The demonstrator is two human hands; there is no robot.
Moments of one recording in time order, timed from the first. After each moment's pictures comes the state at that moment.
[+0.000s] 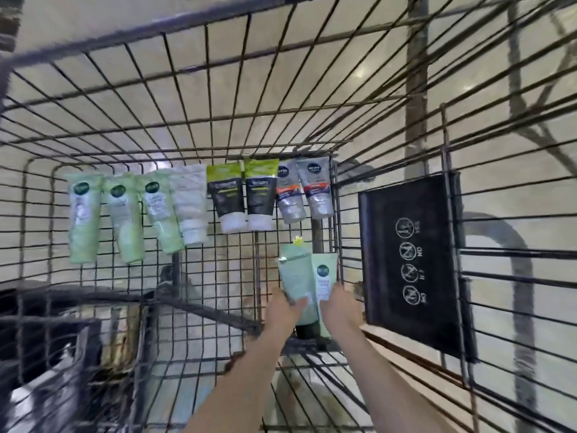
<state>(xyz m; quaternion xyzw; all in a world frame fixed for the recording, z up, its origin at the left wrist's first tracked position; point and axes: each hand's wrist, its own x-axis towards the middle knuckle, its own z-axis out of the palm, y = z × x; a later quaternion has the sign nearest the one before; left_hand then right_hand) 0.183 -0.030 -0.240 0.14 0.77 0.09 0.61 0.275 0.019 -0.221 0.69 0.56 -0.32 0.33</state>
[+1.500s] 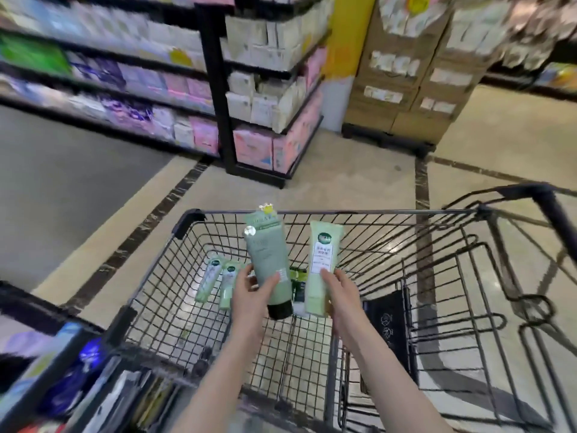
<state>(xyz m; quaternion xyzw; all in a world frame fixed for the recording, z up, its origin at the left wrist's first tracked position) 0.092 -0.085 0.077 0.06 0.69 0.64 0.35 0.198 0.017 0.077 0.50 0.48 -0.69 -0.20</state>
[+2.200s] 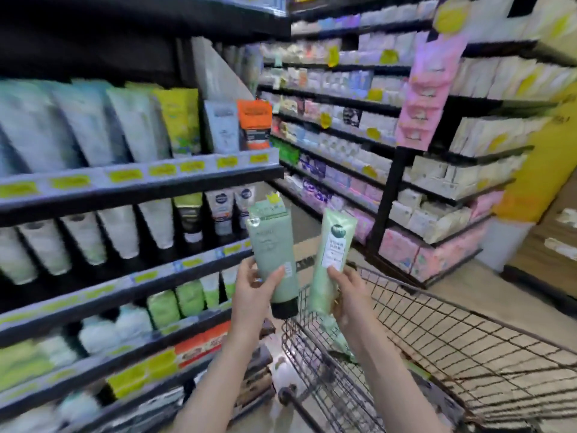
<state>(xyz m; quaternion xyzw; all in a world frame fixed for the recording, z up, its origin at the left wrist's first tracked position) 0.154 -0.366 0.241 0.02 0.66 0.75 -0.03 0.191 -0.223 0.250 0.16 0.55 -0.82 -0.10</state>
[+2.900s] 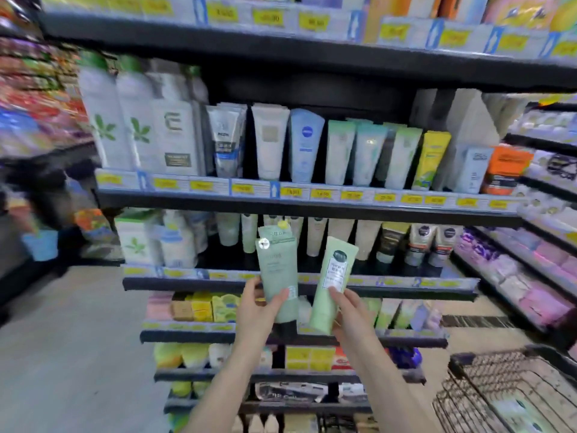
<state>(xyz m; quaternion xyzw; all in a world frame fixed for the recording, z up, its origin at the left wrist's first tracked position) 0.231 -0.703 0.239 -0.17 0.67 0.69 -0.21 0.188 -0.557 0.244 0.02 0.59 -0.79 0.13</state>
